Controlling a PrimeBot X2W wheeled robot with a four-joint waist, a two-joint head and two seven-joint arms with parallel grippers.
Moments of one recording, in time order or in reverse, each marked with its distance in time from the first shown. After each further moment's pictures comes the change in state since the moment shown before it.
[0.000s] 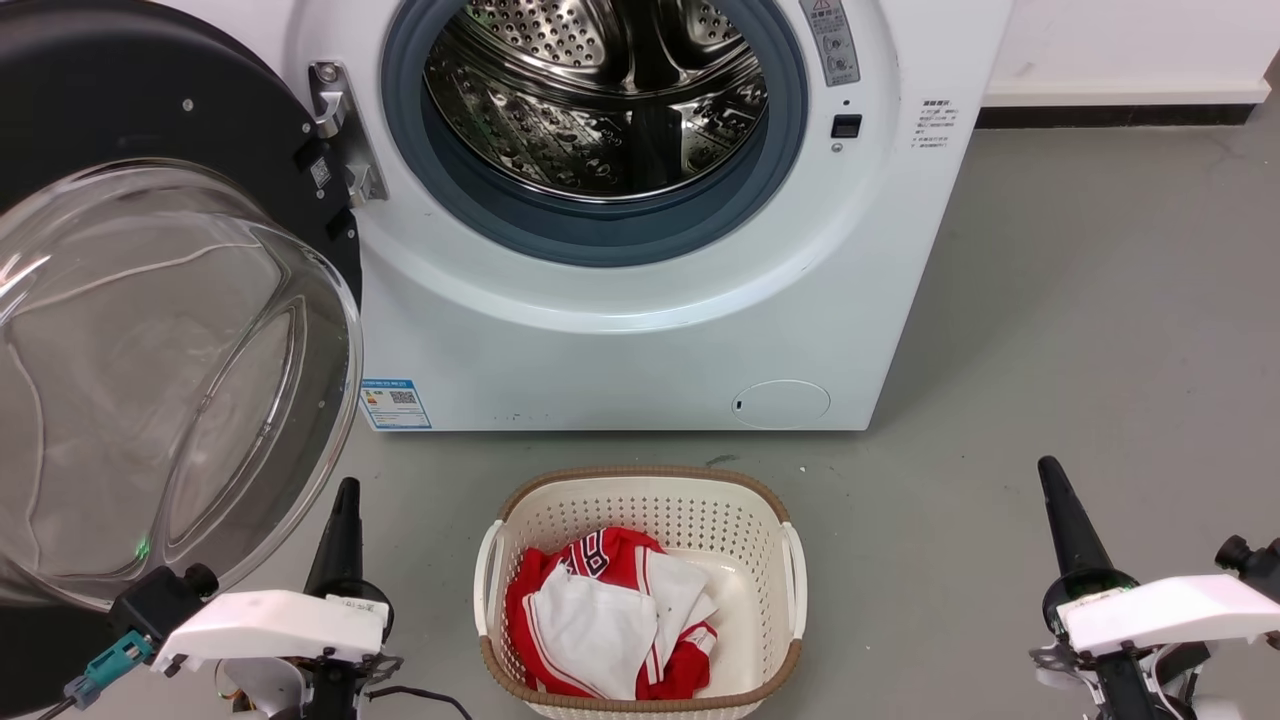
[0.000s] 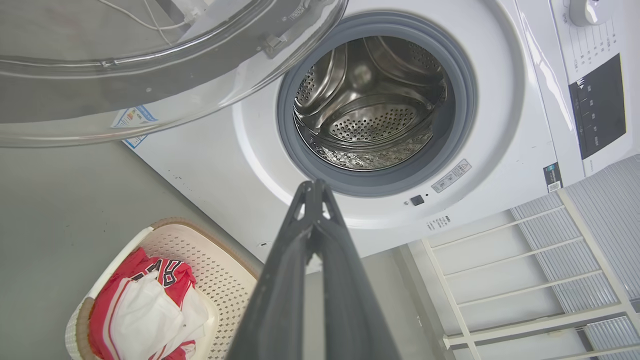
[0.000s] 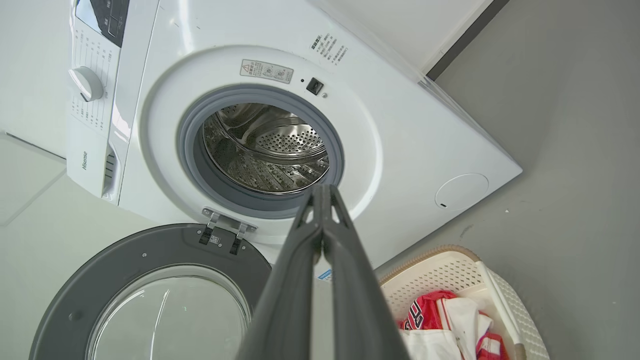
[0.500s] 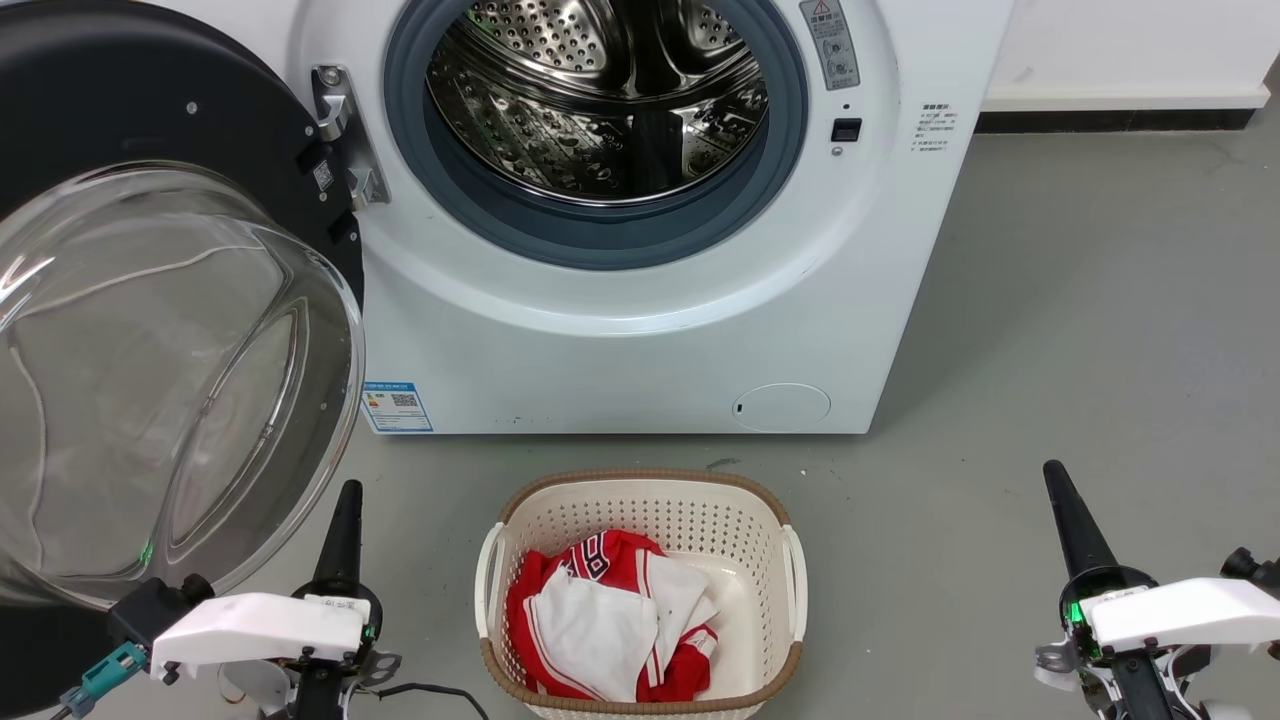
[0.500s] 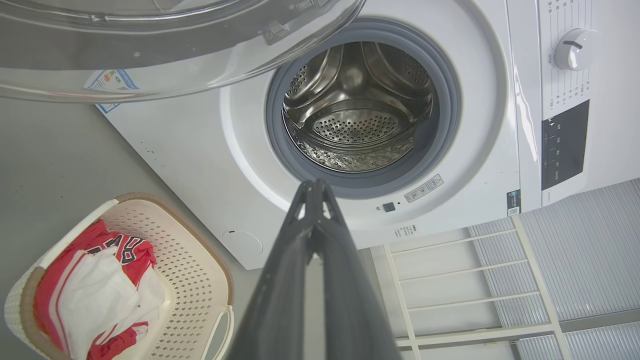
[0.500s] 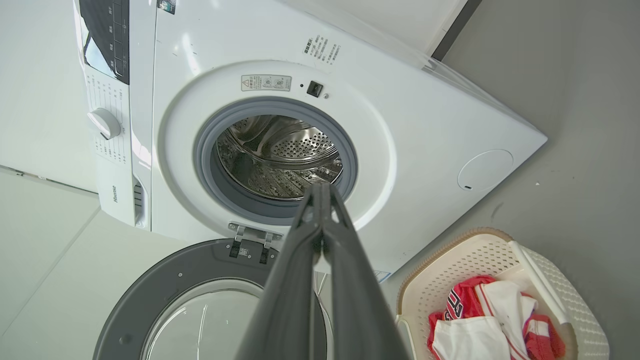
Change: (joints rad) left arm -0.004 0.000 0.012 0.014 -0.175 -0.017 0.042; right arm -0.006 -0.001 -0.015 0.022 0.170 0.000 0.026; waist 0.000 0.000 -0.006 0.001
